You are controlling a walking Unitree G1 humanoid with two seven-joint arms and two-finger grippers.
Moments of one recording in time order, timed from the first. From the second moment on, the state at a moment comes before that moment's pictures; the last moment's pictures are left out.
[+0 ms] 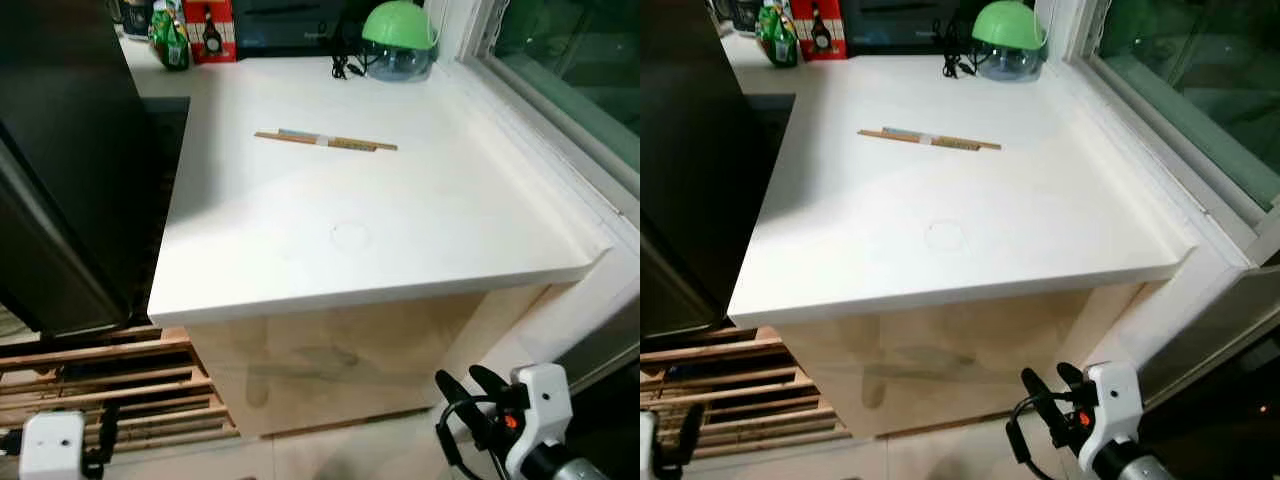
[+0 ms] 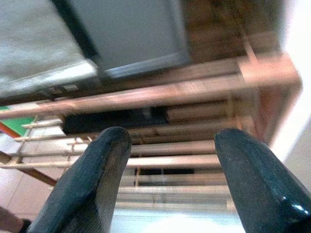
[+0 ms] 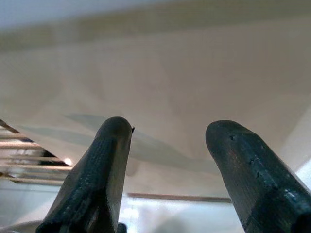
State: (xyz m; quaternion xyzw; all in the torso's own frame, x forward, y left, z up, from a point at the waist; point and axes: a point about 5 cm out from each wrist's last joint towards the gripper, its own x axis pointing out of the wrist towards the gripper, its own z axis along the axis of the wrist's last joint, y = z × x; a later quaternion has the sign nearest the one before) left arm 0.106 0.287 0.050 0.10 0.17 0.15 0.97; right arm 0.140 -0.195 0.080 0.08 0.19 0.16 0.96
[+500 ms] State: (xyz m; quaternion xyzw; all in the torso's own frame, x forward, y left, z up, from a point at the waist) left arm 0.207 0.229 0.191 0.09 -0.08 -0.04 0.99; right arm 0.185 -0.197 0.170 0.09 0.01 0.14 0.99
